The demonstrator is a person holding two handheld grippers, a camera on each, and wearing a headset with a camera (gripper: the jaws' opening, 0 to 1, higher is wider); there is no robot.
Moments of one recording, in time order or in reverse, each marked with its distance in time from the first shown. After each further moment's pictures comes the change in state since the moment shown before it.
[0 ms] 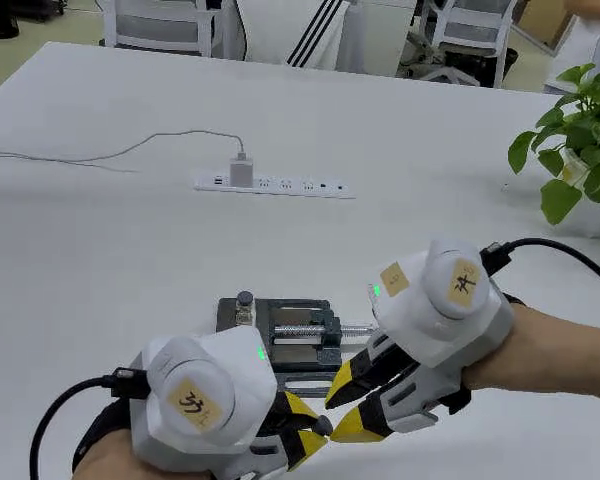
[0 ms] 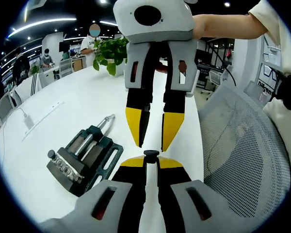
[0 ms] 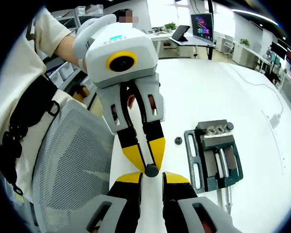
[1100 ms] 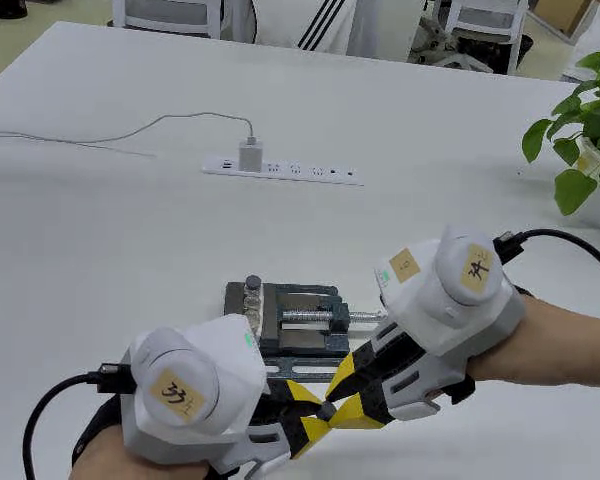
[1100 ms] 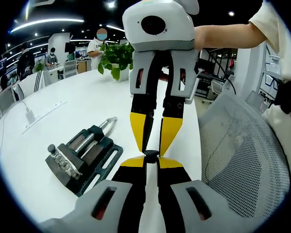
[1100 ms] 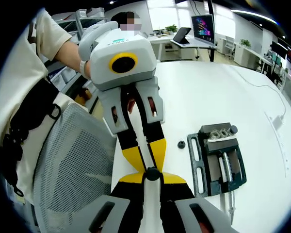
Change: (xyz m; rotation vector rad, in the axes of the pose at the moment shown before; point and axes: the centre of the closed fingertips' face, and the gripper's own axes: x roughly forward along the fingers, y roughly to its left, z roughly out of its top) left arm -0.005 0.001 0.001 -0.050 -0.072 0.008; right arm 0.007 0.002 0.009 0.000 -0.018 0.025
